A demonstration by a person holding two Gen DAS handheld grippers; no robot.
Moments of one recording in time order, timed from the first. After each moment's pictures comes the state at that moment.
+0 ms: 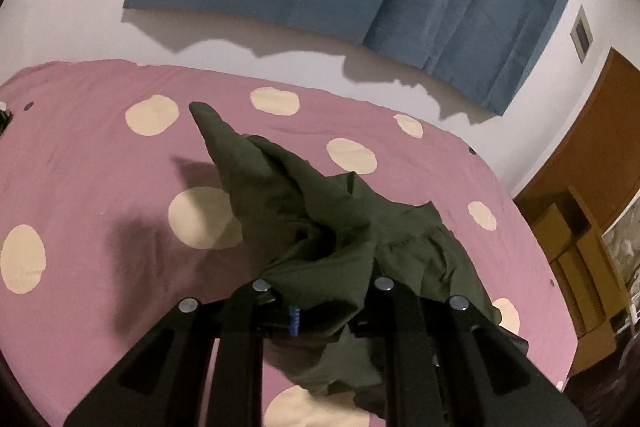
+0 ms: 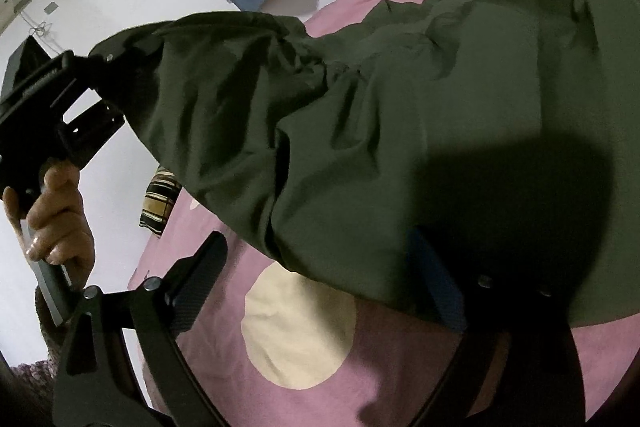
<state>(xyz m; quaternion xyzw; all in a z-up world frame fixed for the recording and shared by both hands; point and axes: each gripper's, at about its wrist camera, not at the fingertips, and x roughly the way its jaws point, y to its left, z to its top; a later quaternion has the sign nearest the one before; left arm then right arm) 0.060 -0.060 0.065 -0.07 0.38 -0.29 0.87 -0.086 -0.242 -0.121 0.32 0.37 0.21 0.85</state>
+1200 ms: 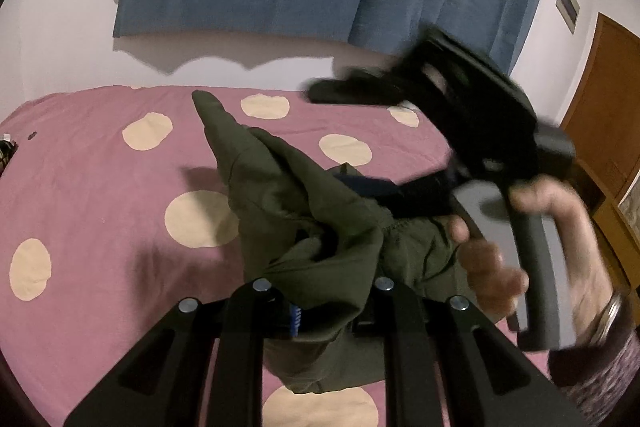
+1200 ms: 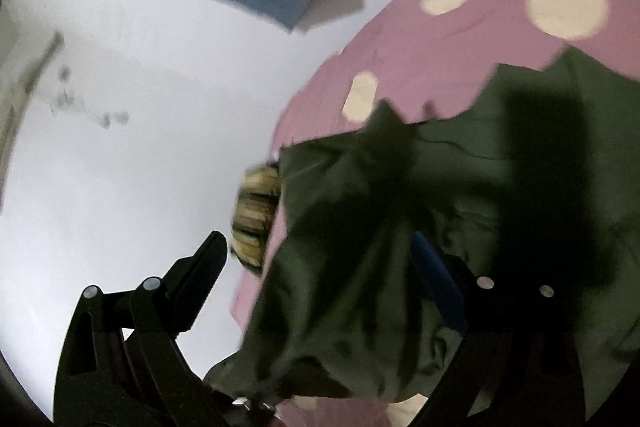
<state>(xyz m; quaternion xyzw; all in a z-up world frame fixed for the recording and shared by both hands) 0.028 -0.080 0.059 -0.02 0.35 -0.29 0.89 0.089 -0.249 -0.009 0.41 0.42 0.31 0.75</state>
